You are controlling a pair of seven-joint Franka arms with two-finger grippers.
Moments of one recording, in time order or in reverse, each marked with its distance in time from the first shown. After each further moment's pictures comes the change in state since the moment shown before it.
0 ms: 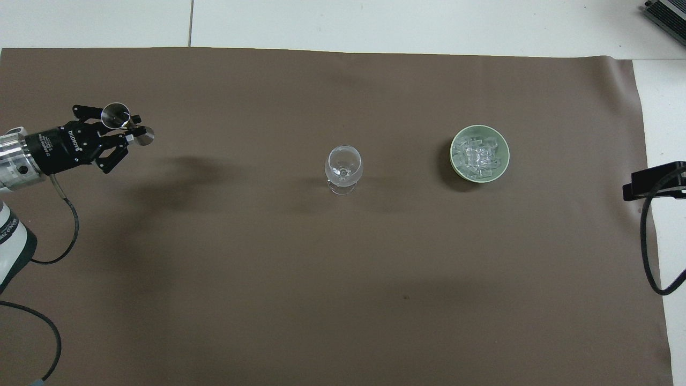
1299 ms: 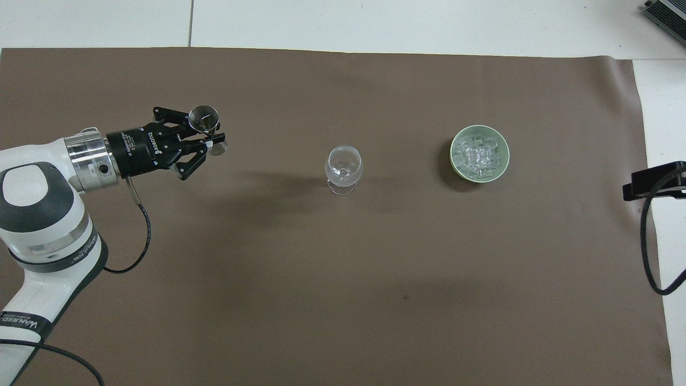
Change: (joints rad) left arm -0.117 -0.164 -0.214 -0.109 0.012 0.294 -0.222; right arm 0.000 0.000 0.000 0.000 0.000 0.000 0.000
